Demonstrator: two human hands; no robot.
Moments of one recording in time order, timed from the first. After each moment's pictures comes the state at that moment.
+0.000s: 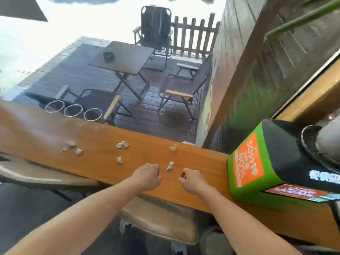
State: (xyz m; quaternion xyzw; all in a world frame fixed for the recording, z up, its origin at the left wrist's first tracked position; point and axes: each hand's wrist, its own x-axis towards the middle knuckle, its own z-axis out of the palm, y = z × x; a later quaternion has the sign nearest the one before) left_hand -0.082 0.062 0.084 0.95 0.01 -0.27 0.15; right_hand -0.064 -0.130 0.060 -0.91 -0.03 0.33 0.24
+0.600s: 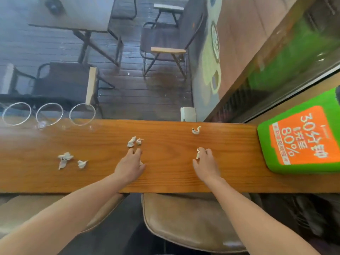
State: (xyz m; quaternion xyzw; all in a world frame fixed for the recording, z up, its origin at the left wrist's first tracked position) left_hand 0.000 0.265 -0.030 0.95 -0.02 -0.28 0.16; right_hand -0.028 -0.011 -0.025 -0.94 0.17 0.22 0.21
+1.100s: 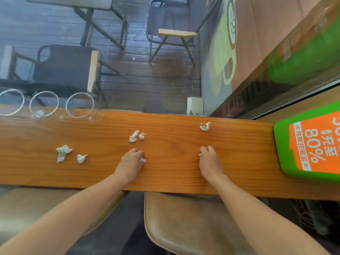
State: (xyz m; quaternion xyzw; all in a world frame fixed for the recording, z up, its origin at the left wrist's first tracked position) left_hand -0.002 0.278 -0.071 0.94 -0.01 -0.26 0.20; right_hand -0.014 -0.012 -0.077 -0.95 0.13 0.21 0.20
